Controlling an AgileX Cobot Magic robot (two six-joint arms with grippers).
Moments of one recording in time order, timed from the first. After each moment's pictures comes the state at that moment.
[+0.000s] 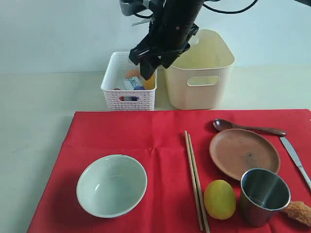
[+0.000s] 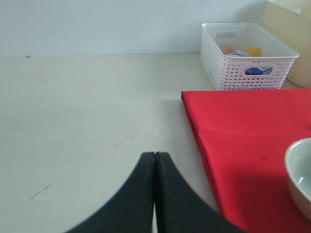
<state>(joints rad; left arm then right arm) -0.12 0.05 0.00 -0.01 0.31 0.00 0.52 2.13 -2.05 0.13 1.21 -0.27</state>
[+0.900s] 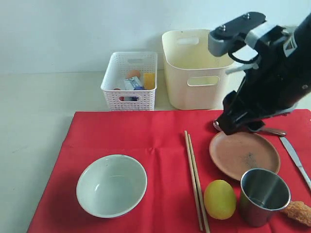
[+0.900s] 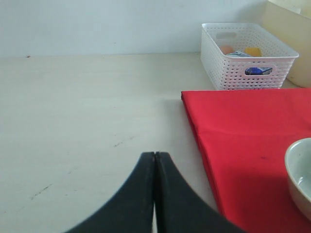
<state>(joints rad) -0.12 0.05 0.00 -0.01 0.31 0.00 0.52 1.34 -1.05 0.03 0.95 -0.14</state>
